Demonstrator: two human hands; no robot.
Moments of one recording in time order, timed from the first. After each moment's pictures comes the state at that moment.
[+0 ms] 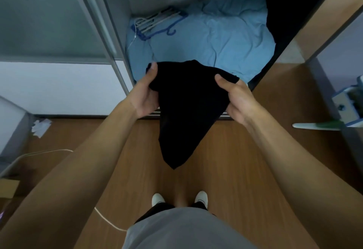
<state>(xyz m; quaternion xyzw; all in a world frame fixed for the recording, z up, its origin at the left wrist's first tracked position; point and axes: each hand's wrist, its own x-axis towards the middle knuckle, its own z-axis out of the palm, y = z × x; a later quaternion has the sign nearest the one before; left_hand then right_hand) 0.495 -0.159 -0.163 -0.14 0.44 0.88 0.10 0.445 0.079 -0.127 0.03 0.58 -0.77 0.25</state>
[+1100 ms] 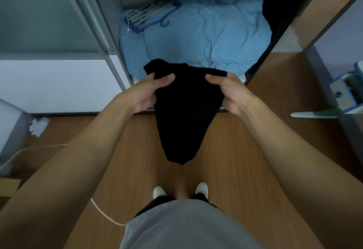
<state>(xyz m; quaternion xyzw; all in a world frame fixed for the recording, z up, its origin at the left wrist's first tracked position) 0.494 -0.148 -0.170 -0.12 0.55 0.81 0.16 0.443 0.083 -0.136 0.07 0.63 -0.72 0.28</state>
